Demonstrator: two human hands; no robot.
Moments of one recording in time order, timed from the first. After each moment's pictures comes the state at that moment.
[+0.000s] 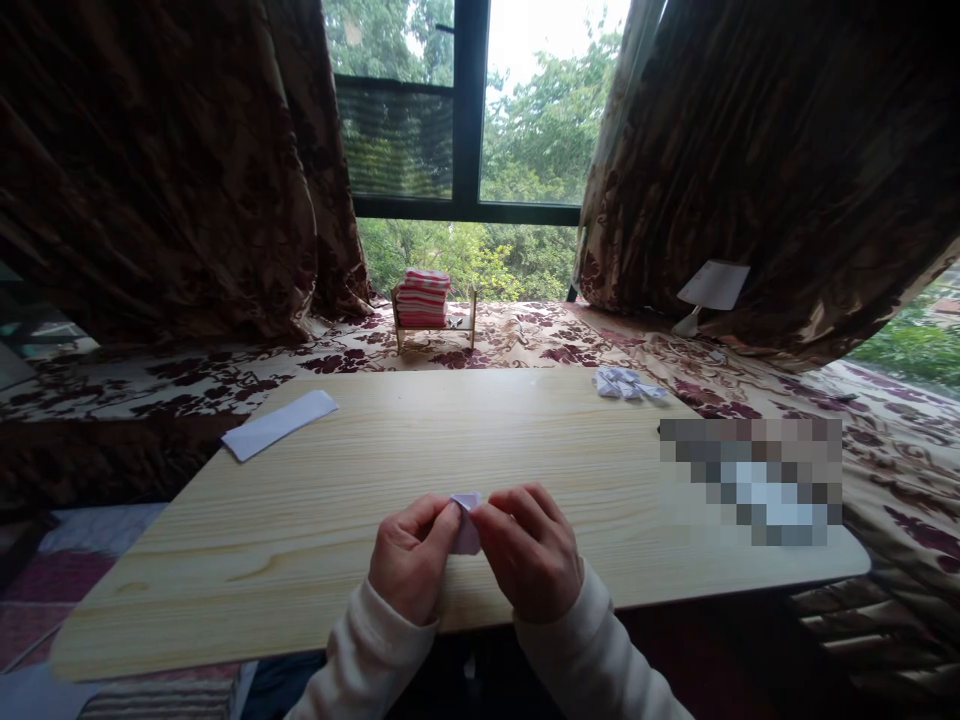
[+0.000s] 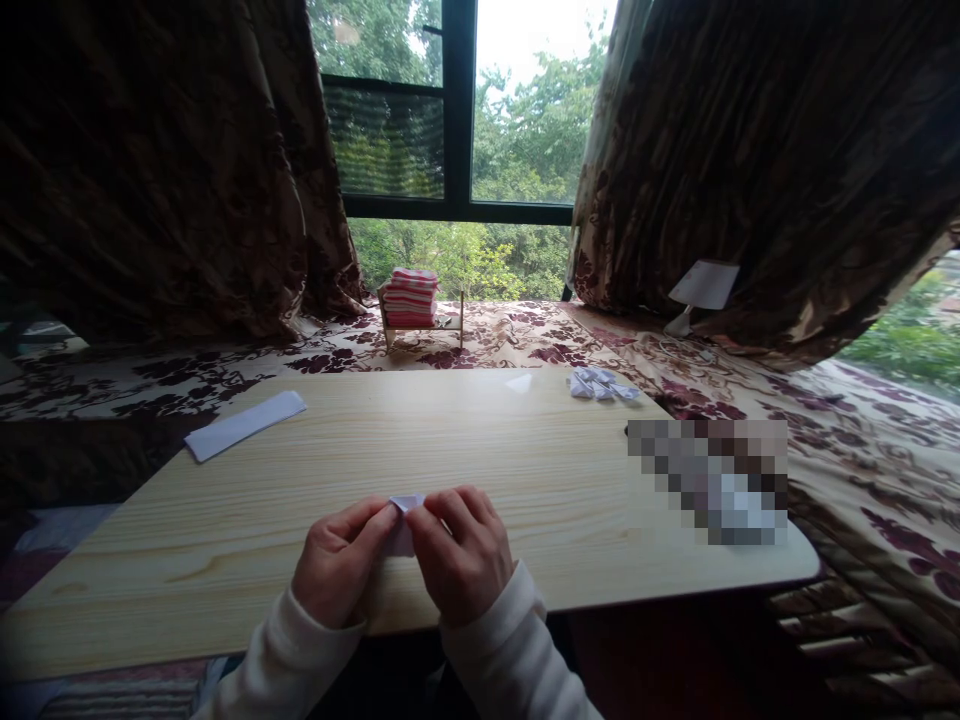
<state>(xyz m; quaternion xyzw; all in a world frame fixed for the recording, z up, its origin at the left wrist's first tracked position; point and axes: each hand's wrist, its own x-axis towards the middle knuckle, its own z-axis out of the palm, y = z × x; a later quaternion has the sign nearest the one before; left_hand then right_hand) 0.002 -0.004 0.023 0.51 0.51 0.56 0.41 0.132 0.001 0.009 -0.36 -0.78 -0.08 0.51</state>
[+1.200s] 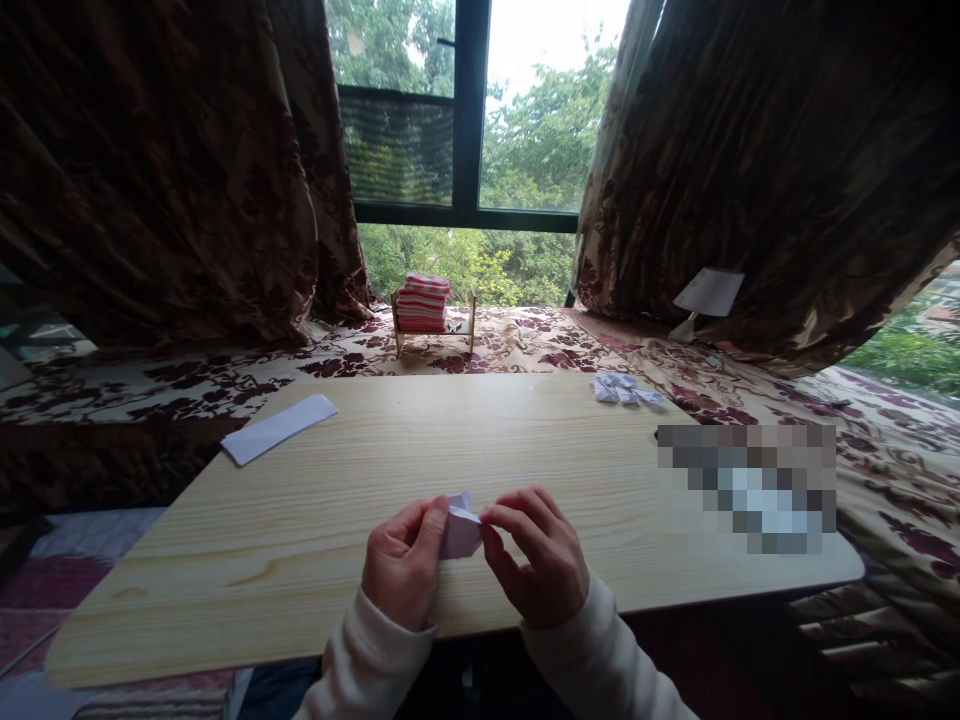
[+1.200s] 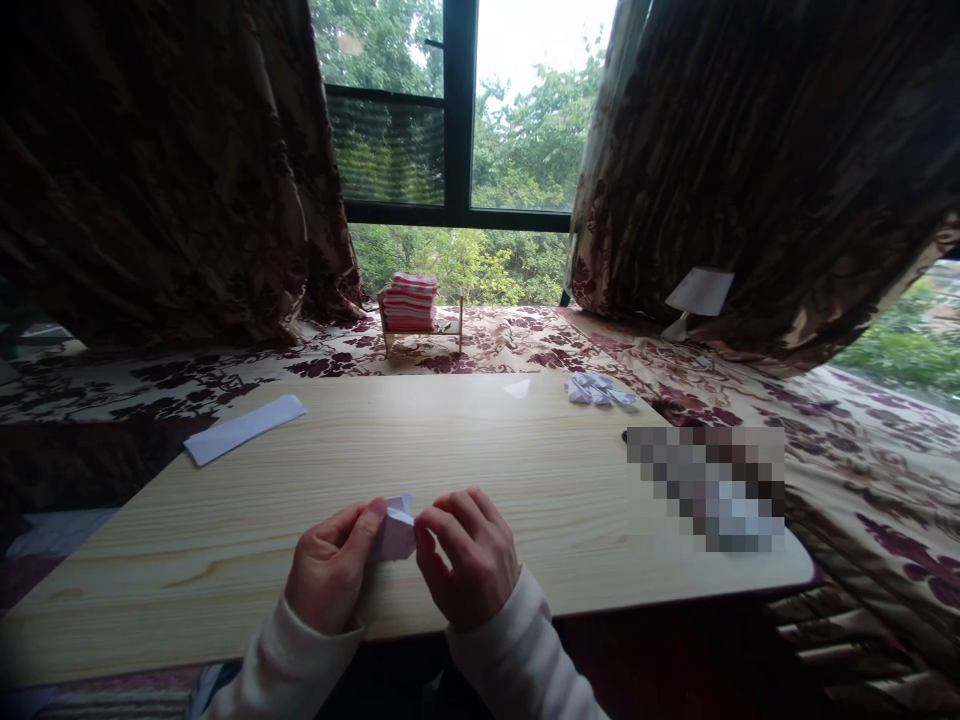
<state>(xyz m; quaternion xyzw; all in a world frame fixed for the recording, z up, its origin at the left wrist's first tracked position) 0.000 -0.004 0.017 0.48 0.52 0.60 0.37 0.136 0.002 0.008 -0.35 -0.77 -0.03 0.53</state>
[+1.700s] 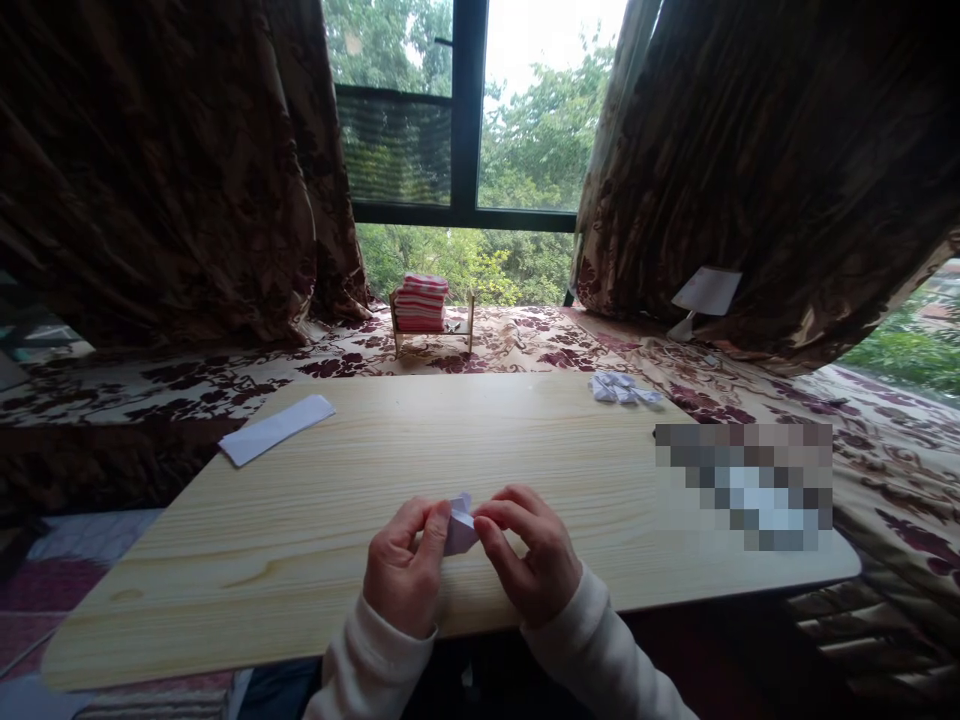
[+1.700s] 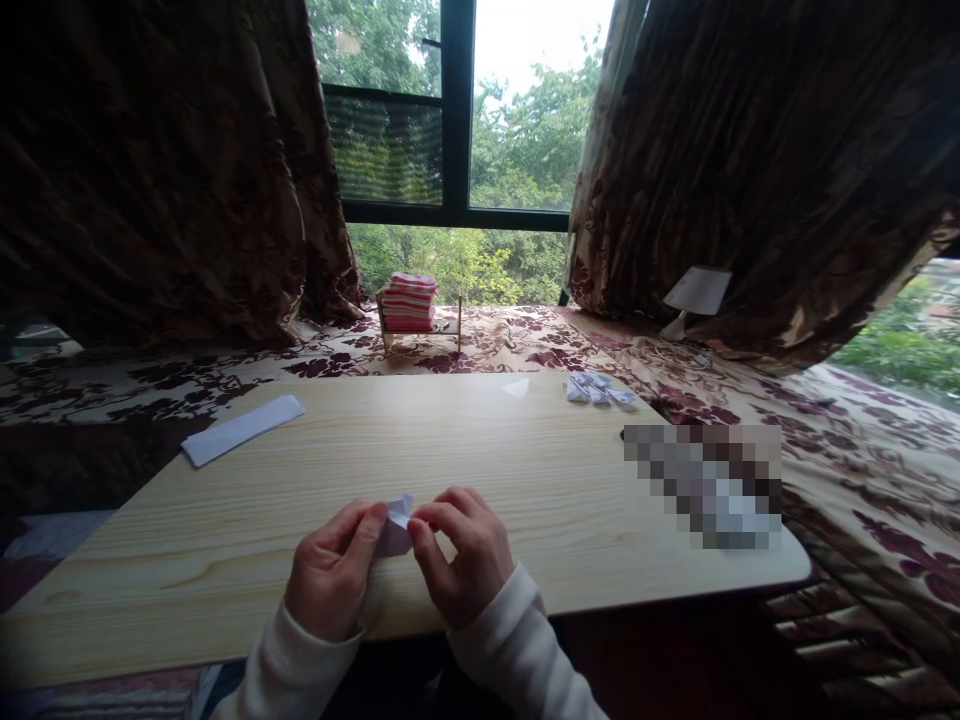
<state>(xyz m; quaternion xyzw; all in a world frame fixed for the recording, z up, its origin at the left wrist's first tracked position) 0.003 -0.008 0.018 0.54 0.52 0.59 0.30 0.136 0.000 0.013 -0.40 -0.75 0.14 0.51</state>
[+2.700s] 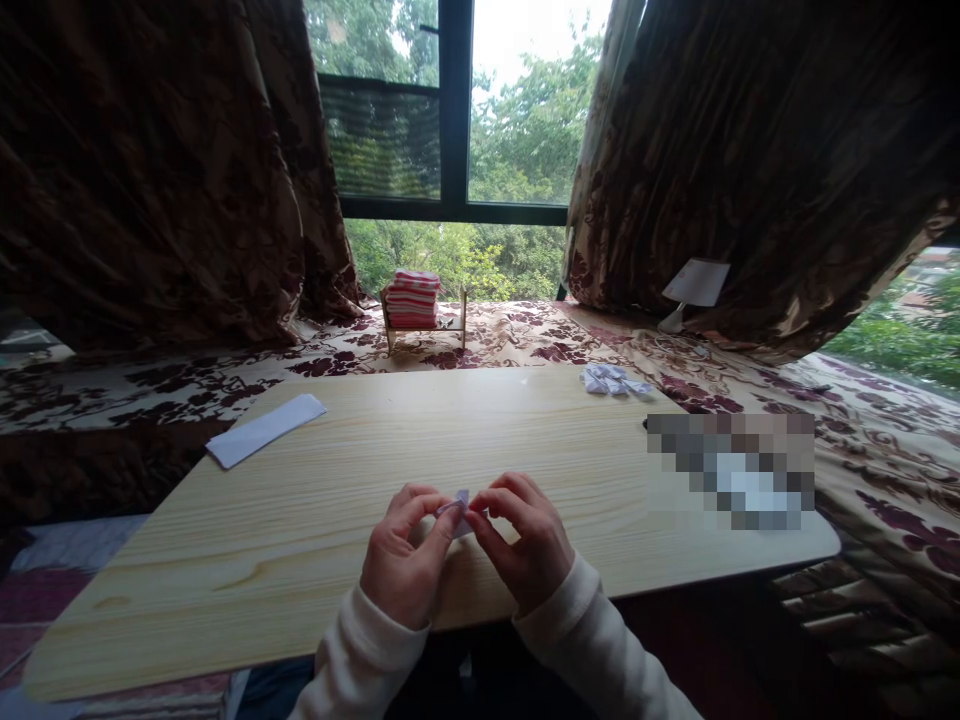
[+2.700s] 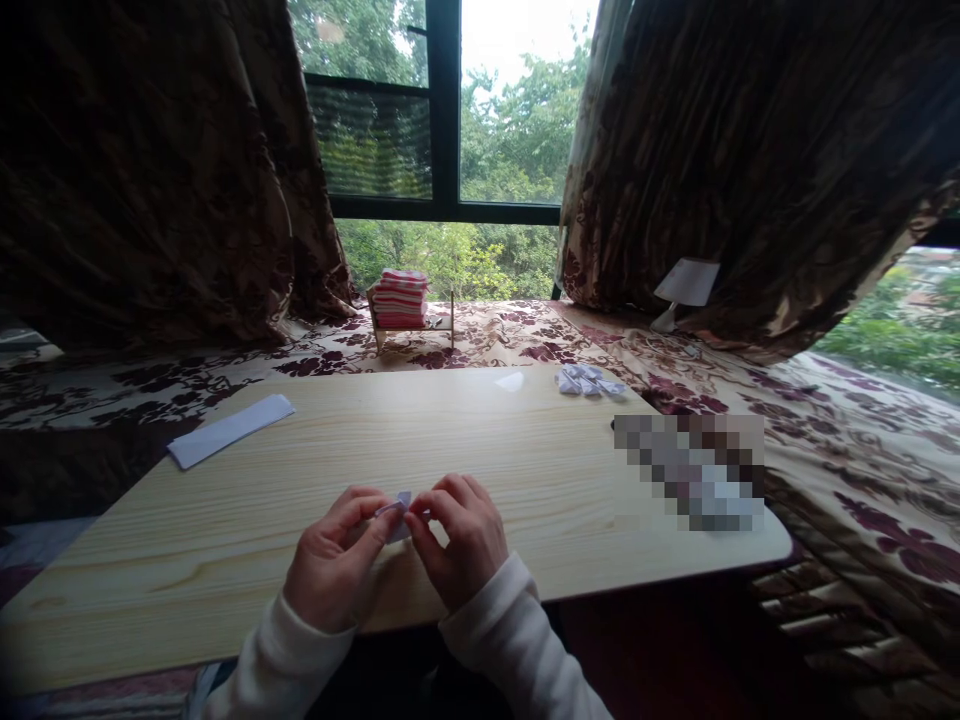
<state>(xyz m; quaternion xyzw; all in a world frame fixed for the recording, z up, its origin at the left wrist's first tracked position) -0.005 0.003 0.004 0.63 0.47 0.54 0.30 0.139 0.005 0.004 -0.43 -0.75 0.08 0.49</state>
